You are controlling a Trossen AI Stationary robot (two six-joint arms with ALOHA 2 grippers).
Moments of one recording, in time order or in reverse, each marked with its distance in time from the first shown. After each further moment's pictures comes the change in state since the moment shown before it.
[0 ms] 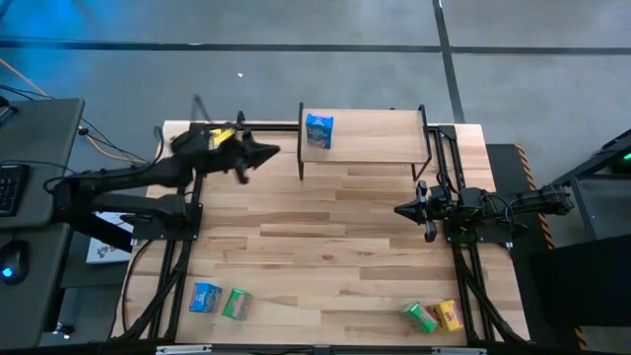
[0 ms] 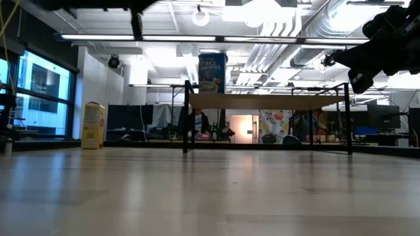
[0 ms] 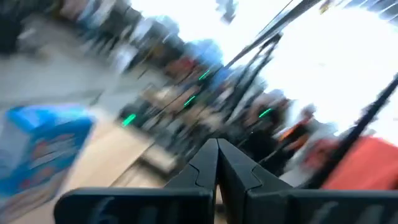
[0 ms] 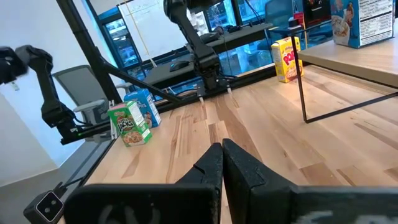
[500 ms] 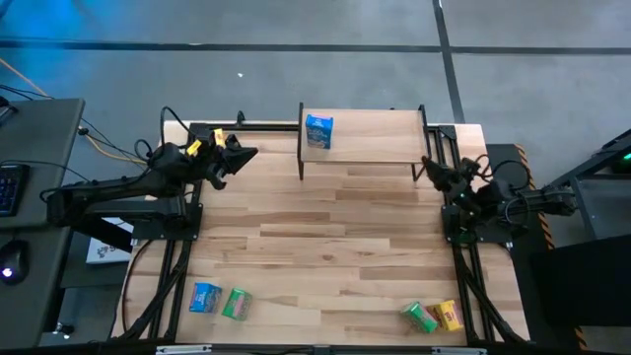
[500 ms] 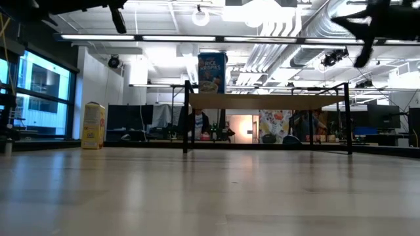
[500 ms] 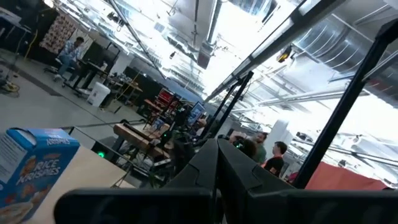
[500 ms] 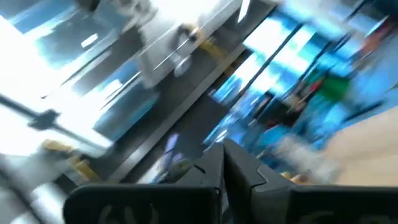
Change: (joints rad) left arm -0.011 -0.185 -0.159 0.133 -0.027 -0.052; right arm -0.036 0.104 0.039 0.662 0.447 0.324
